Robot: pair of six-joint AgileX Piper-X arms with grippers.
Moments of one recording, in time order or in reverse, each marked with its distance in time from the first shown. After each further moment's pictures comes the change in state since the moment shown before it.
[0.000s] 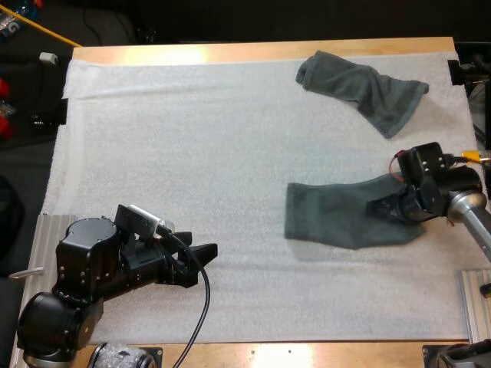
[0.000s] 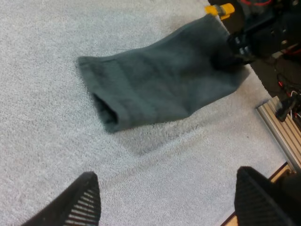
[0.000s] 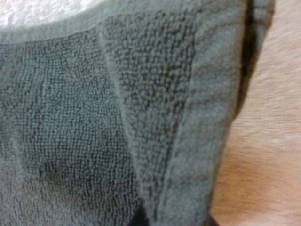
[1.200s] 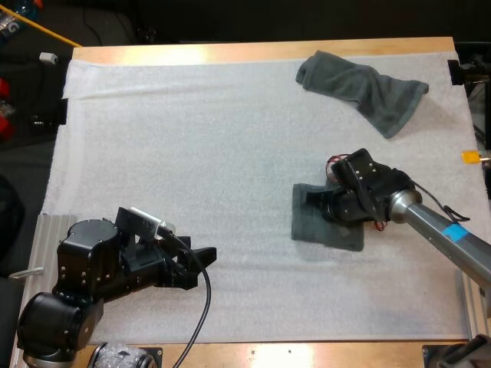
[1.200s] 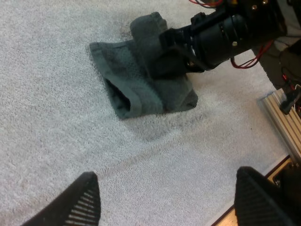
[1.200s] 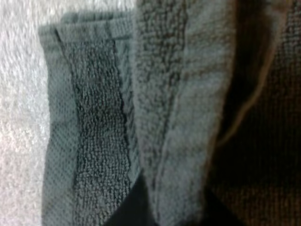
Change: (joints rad) left arm 0.000 0.000 0.000 0.038 -0.009 0.000; right arm 0.284 0.200 -0.046 -0.267 -0.244 0.491
